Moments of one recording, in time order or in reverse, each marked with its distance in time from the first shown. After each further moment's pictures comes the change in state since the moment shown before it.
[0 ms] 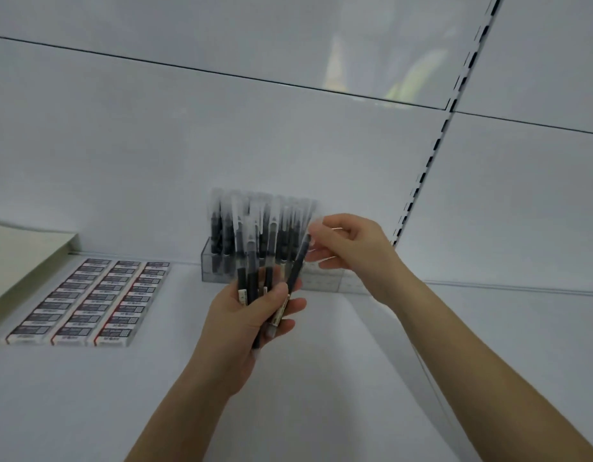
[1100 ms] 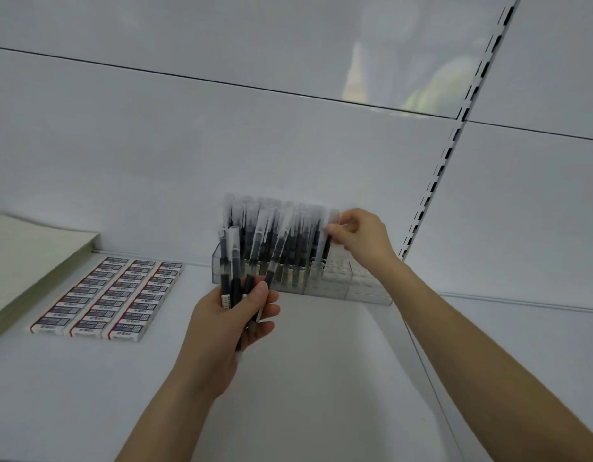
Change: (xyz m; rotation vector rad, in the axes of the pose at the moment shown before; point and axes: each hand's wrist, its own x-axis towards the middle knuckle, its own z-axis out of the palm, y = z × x) left_hand -0.004 0.003 -0.011 0.036 0.182 0.029; right_hand 0.067 0.037 -0.021 -0.445 0.221 -0.054
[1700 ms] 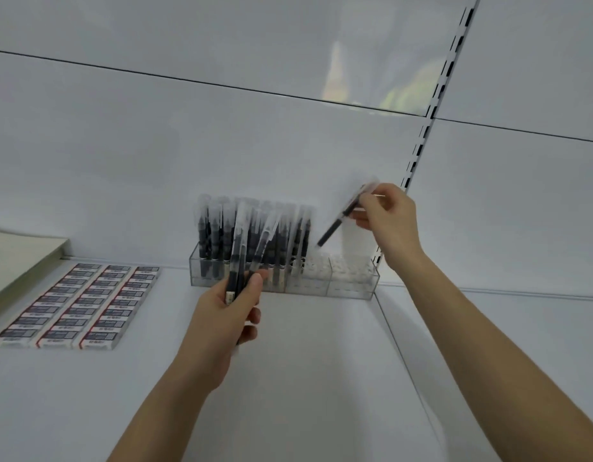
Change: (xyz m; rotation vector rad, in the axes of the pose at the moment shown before) left_hand 0.006 -0.005 0.019 0.184 -0.034 0.018; right_hand -0.018 -0.015 -0.050 0.366 0.259 -0.010
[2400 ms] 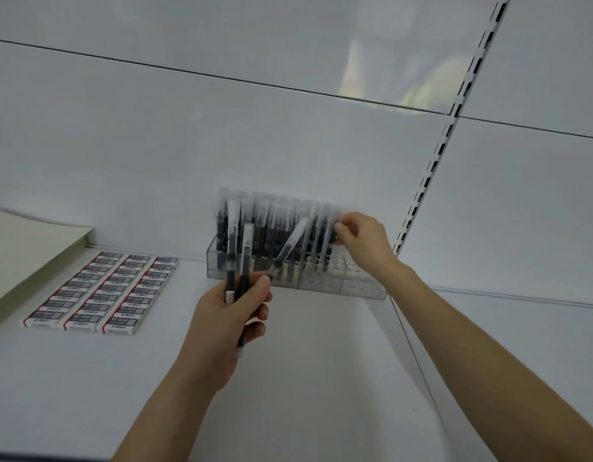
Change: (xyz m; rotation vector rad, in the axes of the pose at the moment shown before) left_hand -0.009 0.000 -0.013 -0.126 0.013 -0.026; right_hand 0.000 0.040 0.033 -0.518 -0.295 -0.079
